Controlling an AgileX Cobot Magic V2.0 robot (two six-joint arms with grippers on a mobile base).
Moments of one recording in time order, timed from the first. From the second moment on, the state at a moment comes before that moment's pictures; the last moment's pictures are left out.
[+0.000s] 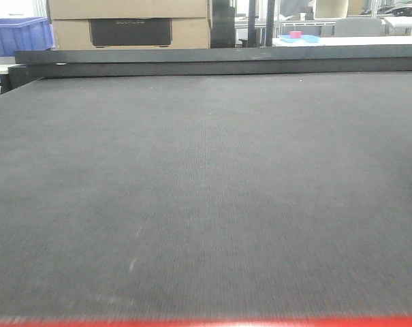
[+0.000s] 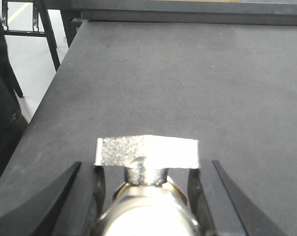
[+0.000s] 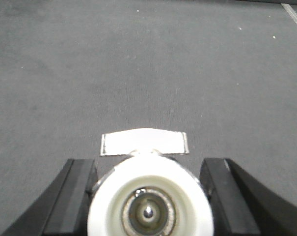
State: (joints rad) left arm -0.04 0.62 -0.81 -0.01 0.63 0.03; right arm 0.04 0.78 -0.91 0.04 0.68 -0.05
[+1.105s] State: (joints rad) left arm -0.04 0.62 -0.81 -0.01 0.63 0.03; right arm 0.04 0.78 -0.91 0.04 0.68 -0.05
